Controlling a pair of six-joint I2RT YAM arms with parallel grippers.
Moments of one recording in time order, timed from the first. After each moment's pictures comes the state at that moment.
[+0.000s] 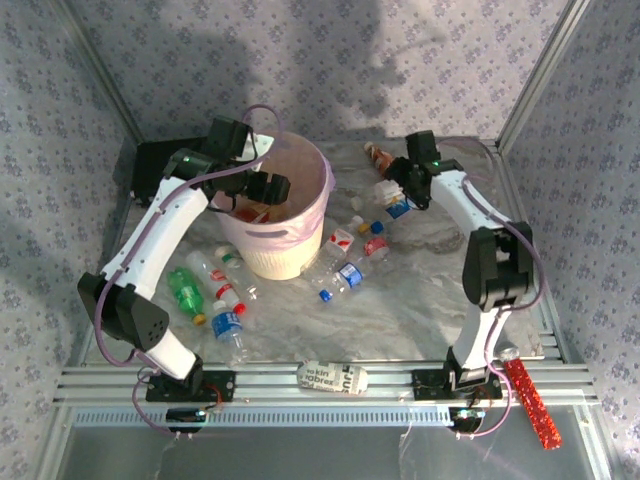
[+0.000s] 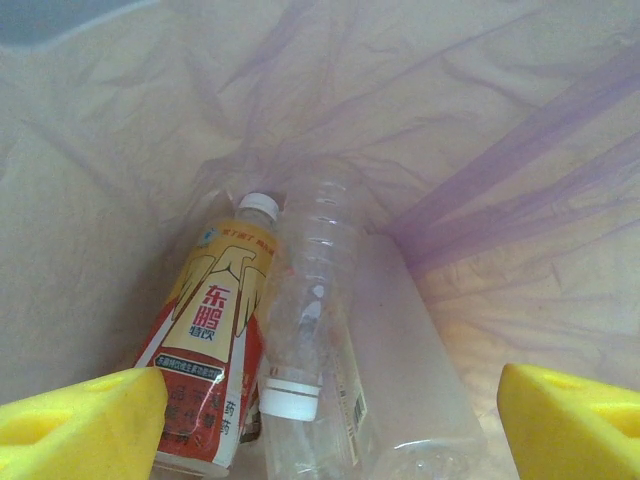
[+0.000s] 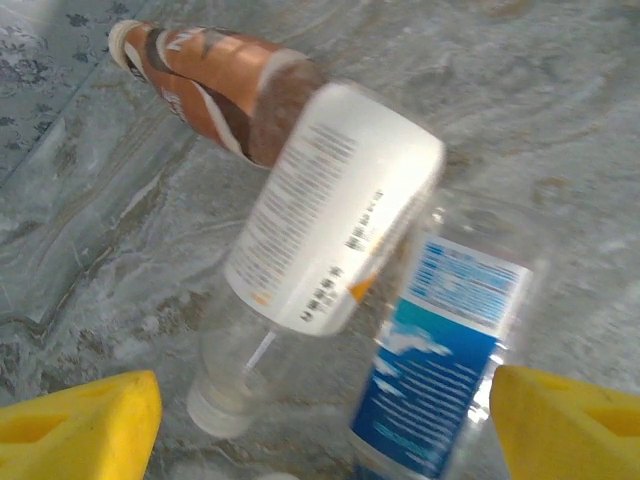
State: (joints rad) left arm -0.43 1.59 1.74 -1.03 0.13 -0.06; right arm 0.22 1.89 1.57 -0.61 0.06 0.86
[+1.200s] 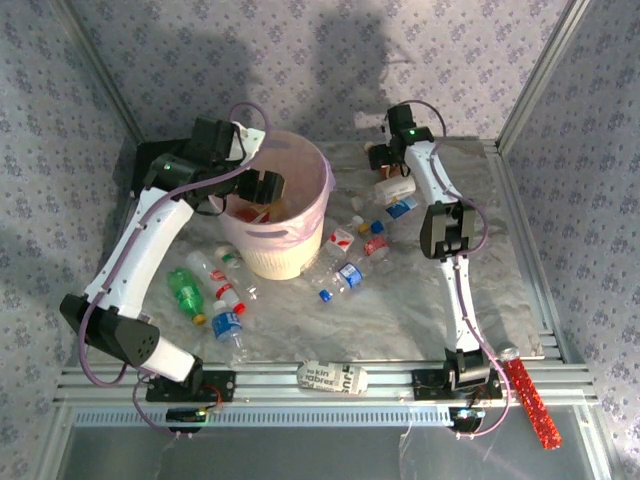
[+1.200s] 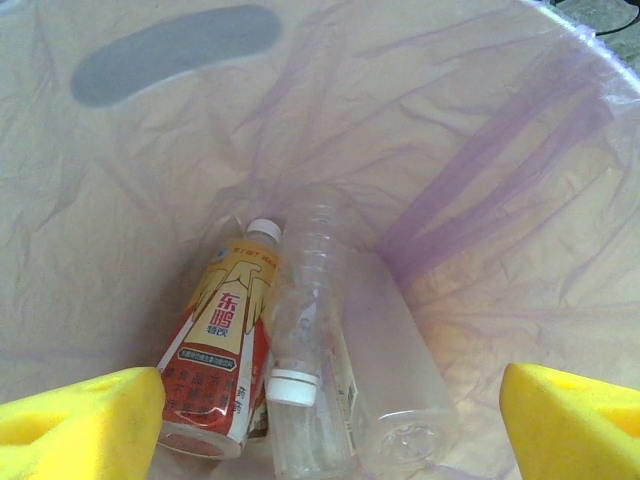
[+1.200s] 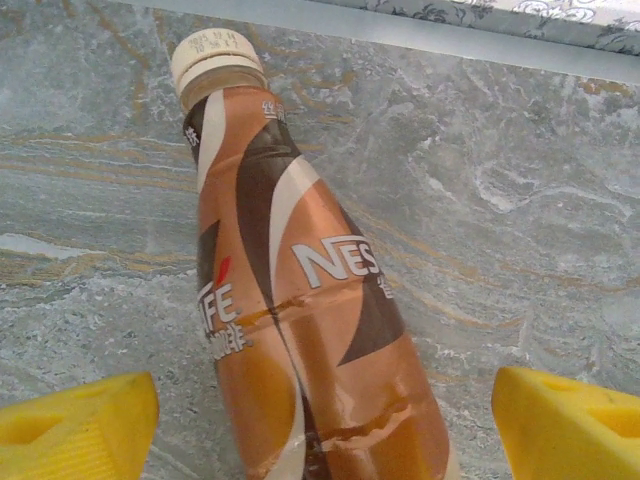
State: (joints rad) left arm -0.43 1.49 1.74 -1.04 0.12 -0.04; right arm 0.18 2.64 2.60 -0.94 0.08 -0.02
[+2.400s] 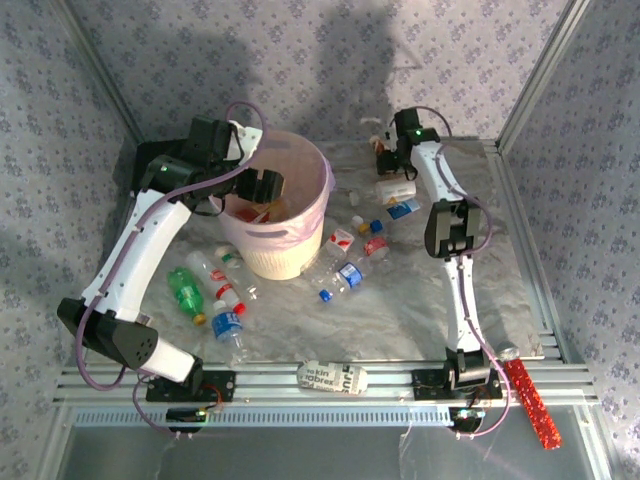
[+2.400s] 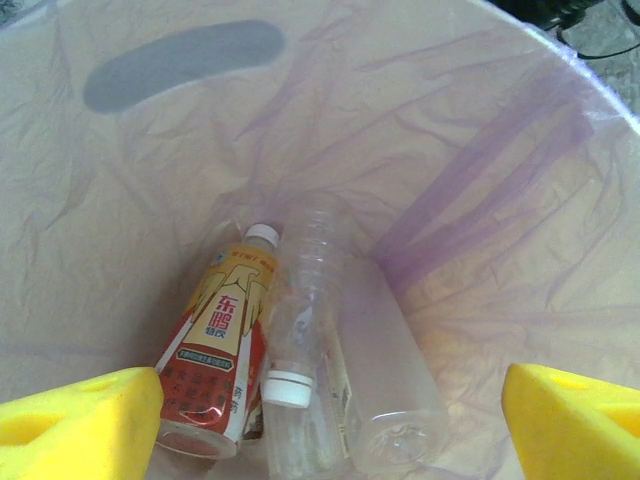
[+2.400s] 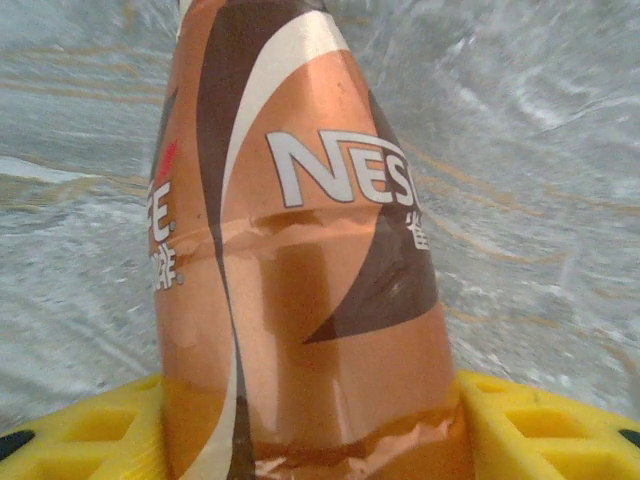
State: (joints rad) left arm -0.43 1.48 1.74 -1.03 0.13 -0.07; right arm 0.15 2.57 2.53 -0.99 -0.02 -0.01
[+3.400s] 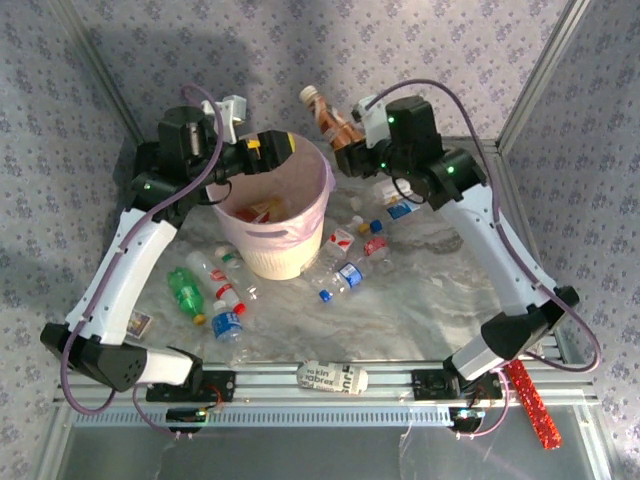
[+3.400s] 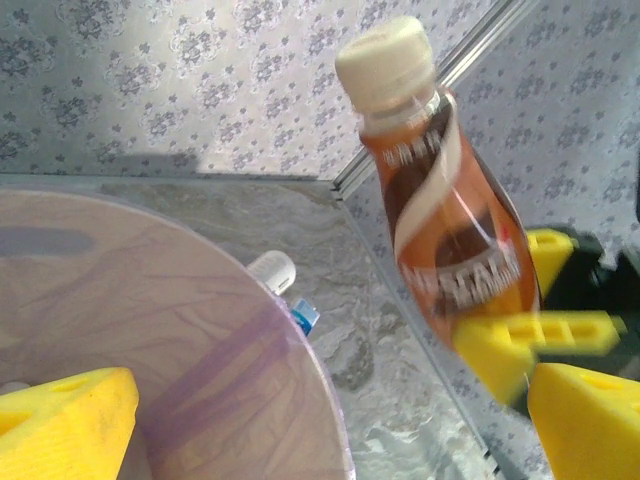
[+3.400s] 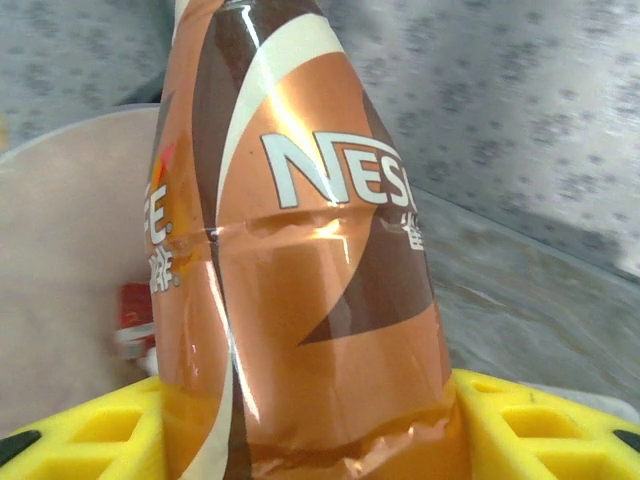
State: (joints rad) left arm -0.41 1.35 1.61 -0.55 0.41 -0.55; right arm 0.58 1.54 1.87 -0.81 -0.09 0.01
